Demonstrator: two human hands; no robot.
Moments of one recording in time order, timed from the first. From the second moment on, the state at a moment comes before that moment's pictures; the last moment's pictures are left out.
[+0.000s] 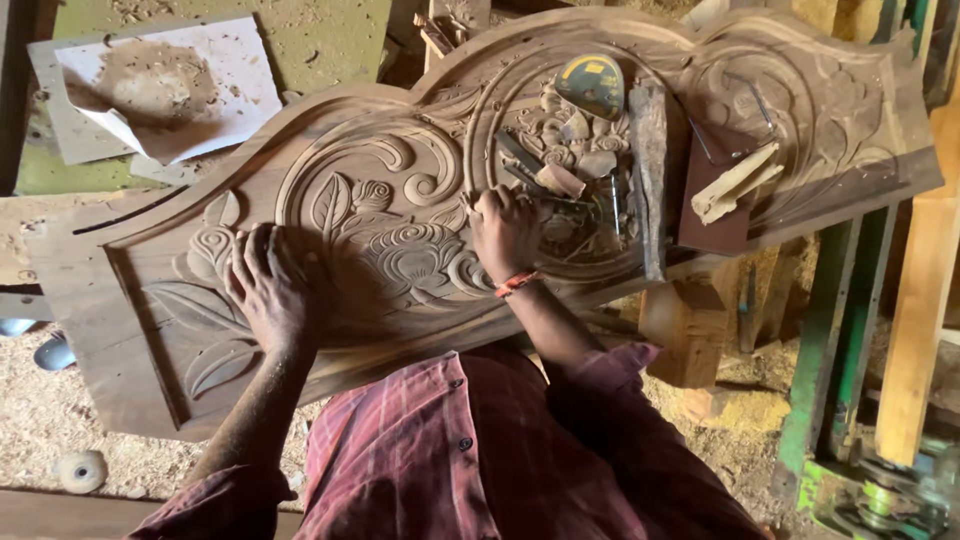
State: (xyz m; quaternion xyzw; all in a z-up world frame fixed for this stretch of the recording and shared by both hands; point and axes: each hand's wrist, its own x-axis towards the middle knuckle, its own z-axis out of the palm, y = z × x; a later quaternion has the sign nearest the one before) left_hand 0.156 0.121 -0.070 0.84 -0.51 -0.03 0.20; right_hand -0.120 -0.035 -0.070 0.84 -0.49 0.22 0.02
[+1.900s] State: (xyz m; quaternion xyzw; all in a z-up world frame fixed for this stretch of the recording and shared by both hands) left_hand 0.155 0.121 -0.061 0.82 -0.52 -0.03 0.26; right_hand -0.257 -0.023 0.028 0.81 -0.53 0.24 -0.03
